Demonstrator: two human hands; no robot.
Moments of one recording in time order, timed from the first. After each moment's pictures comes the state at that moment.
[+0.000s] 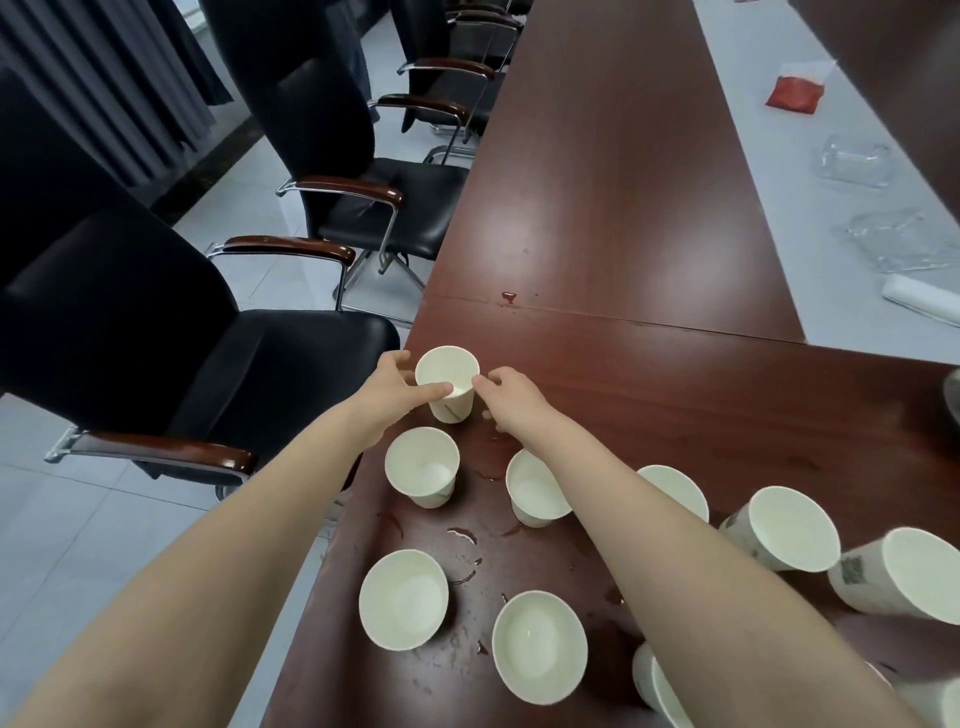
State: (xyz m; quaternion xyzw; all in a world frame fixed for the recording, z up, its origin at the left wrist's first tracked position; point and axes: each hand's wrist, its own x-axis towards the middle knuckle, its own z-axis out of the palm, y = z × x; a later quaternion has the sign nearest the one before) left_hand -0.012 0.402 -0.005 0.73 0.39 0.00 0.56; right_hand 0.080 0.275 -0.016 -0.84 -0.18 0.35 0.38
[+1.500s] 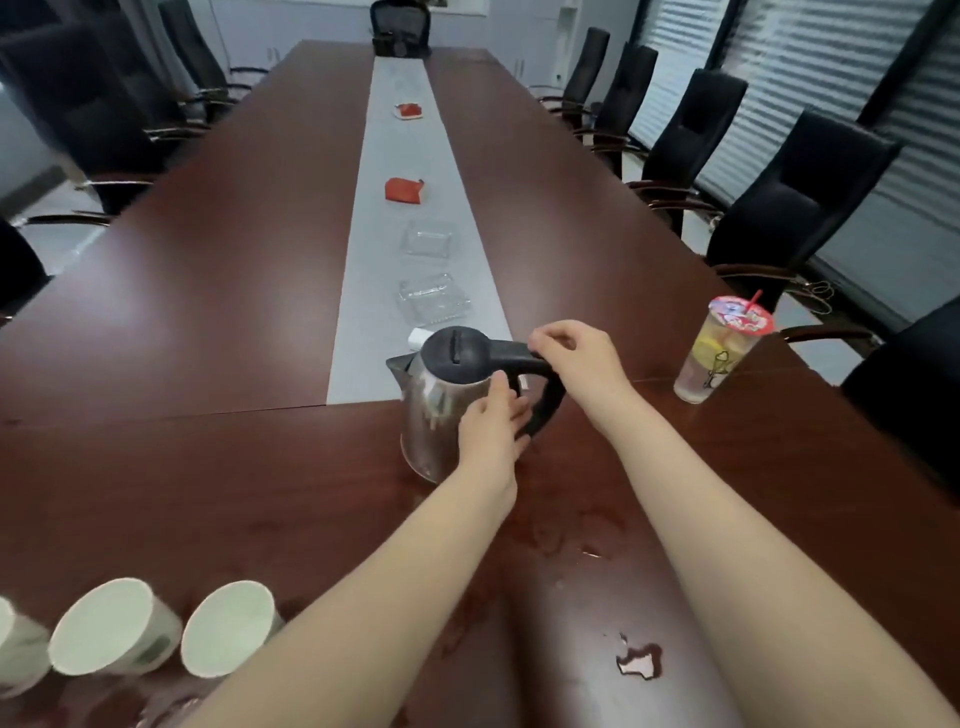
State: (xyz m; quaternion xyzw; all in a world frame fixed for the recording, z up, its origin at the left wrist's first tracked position) left_hand 0.295 -0.271 0.096 0.46 0.28 0.02 0.84; right_hand 0.378 -0.348 0.113 -0.84 -0.09 0.01 0.53
